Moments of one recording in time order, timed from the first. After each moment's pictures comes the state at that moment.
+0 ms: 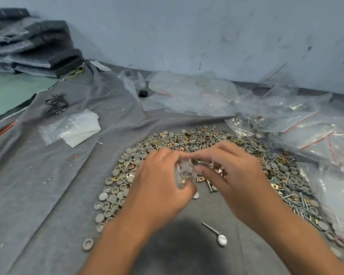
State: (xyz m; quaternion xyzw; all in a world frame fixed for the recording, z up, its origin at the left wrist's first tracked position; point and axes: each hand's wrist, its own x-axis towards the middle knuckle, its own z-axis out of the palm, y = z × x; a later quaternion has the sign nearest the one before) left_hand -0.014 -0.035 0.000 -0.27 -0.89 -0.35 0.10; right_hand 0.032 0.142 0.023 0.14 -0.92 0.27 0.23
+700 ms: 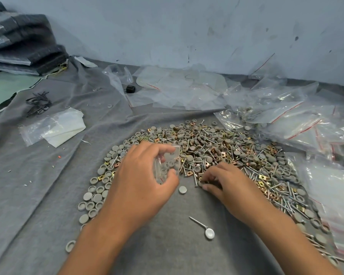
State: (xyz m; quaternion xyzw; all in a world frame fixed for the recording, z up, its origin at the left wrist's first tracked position) left_hand -0.013 -0.035 -0.003 -0.26 -0.88 -0.38 0.13; right_hand 0.032 0.195 -0.041 -0.01 -0.99 0.15 0.01
